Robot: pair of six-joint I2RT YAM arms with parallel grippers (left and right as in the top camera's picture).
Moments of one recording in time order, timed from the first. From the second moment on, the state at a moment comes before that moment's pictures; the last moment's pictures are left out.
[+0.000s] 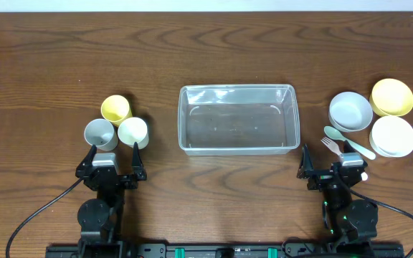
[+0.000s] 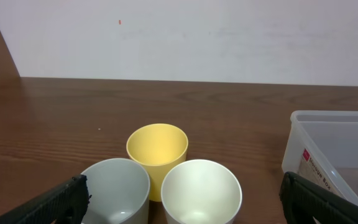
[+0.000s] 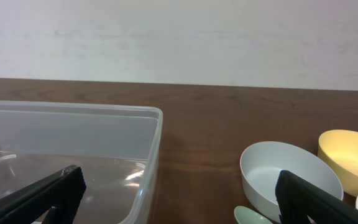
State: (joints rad) left arm -0.03 0.01 0.02 -0.12 -0.05 -0.04; right arm 0.13 0.01 0.01 -0.07 0.04 0.06
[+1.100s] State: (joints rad) left arm -0.03 0.07 0.04 -0.14 -0.05 -0.15; right arm 0.13 0.02 0.08 -0.22 0.12 0.07
